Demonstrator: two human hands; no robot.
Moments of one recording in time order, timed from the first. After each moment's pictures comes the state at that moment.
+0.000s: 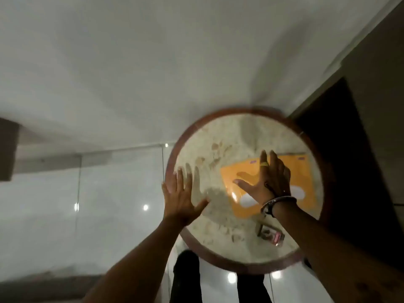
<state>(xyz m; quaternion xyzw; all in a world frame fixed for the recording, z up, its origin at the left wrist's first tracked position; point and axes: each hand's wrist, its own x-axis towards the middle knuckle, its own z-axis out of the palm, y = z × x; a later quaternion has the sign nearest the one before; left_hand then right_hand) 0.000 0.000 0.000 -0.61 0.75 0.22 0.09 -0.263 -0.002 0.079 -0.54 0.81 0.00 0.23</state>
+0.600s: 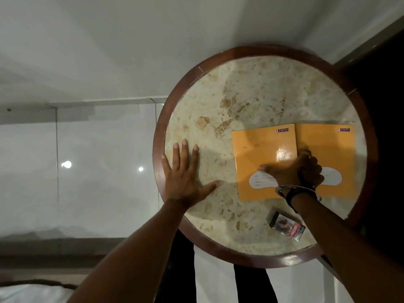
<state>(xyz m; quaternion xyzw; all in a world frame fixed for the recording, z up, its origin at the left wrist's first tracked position) -0.002 0.027 -0.125 -0.61 0.77 0.17 0.08 -0.283 0.024 -0.077 -0.31 0.92 -0.03 0.26</state>
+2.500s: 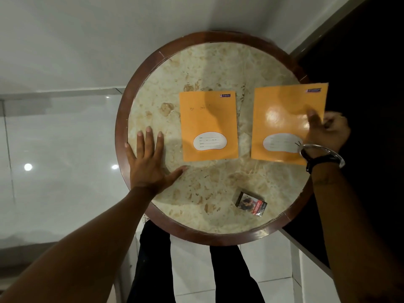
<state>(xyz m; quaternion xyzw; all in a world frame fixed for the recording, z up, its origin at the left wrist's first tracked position) 0.000 0.026 -0.133 -0.62 0.77 0.17 0.04 -0.391 0.004 -0.014 -0.27 0.88 -0.36 0.12</state>
